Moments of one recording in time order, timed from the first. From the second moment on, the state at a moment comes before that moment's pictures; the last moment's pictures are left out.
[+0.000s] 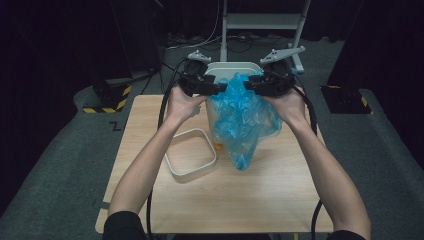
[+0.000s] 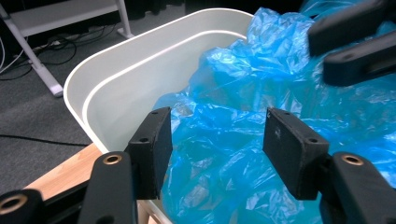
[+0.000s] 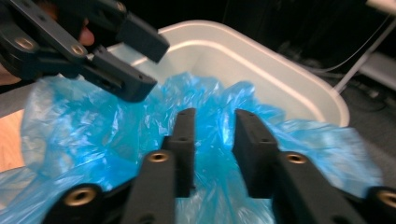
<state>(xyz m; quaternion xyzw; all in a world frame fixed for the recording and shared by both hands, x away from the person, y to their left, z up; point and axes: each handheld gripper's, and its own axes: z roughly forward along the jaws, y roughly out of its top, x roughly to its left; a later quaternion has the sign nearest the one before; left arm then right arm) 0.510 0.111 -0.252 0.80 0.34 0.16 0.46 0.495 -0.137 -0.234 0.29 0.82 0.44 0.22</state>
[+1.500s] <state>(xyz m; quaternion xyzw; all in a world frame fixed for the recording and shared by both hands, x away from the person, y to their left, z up) 0.458 0.104 -0.246 0.82 0.27 0.13 0.48 0.482 -0.172 -0.242 0.30 0.81 0.44 0.23</state>
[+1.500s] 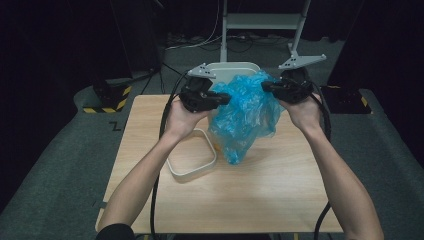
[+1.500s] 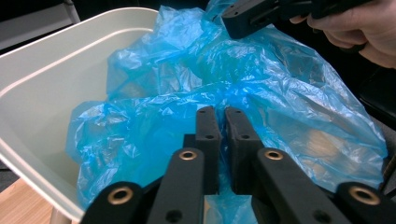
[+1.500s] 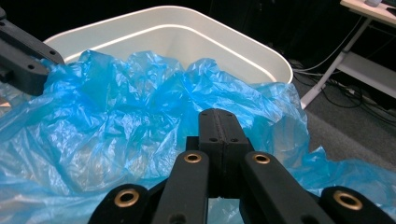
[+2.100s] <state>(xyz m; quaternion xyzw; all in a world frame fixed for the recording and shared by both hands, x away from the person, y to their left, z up) 0.491 0.132 -0.236 0.82 0.32 0.16 0.44 0.493 -0.150 -0.234 0.29 0.81 0.46 0.22</state>
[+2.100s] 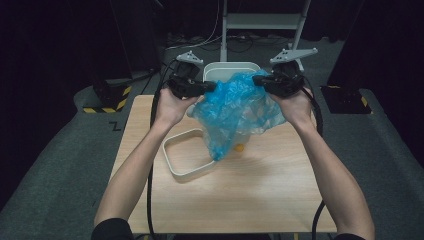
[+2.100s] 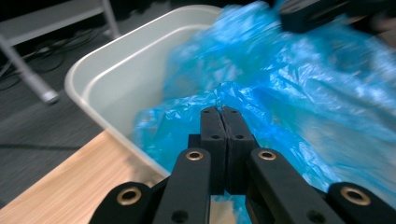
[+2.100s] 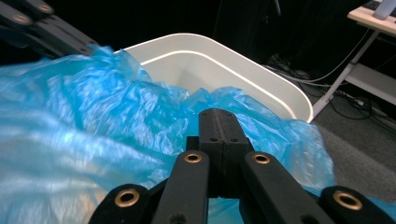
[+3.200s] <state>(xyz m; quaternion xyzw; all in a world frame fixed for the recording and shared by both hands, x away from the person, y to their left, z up) 0.432 0.132 -0.229 0.78 0.31 0.13 0.52 0.505 -0.138 -0.250 0.32 0.81 0.44 0.23</state>
